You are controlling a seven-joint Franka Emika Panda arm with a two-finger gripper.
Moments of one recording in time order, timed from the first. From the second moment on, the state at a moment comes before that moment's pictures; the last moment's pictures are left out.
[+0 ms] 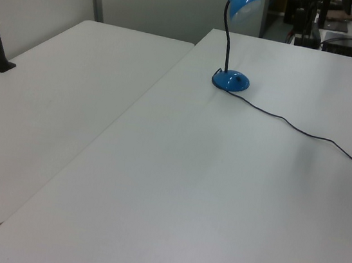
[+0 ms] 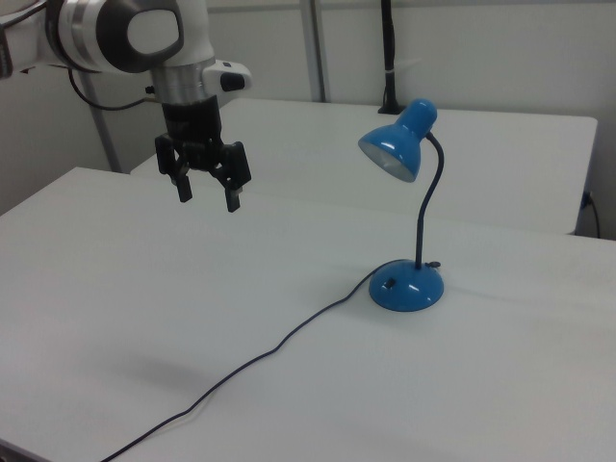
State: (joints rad) arm 0.02 0.01 -0.12 -1.63 -0.03 1.57 -0.10
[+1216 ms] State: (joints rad) arm -0.02 0.02 -0.14 -1.63 -0.01 1.69 -0.17
